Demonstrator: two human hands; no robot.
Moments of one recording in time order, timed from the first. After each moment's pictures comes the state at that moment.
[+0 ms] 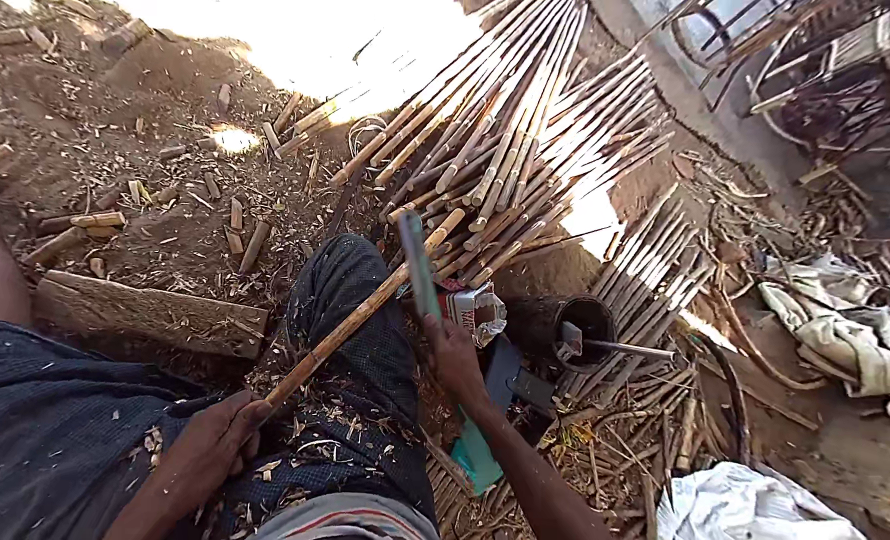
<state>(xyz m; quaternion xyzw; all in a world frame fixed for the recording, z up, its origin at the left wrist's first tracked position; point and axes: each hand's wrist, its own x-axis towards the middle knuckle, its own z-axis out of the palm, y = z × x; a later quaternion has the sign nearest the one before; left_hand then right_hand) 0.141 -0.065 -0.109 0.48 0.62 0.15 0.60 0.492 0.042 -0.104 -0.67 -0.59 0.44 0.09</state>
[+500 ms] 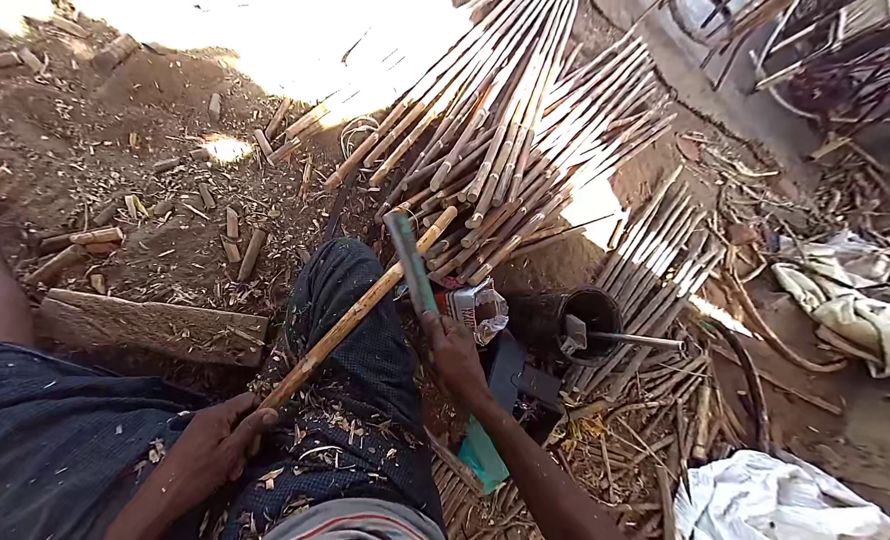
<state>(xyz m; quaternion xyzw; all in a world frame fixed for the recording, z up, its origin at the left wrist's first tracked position) 0.138 -0.057 -0.113 0.46 0.61 0.17 0.62 0.493 0.043 -0.105 -0.68 -0.59 0.42 0.10</state>
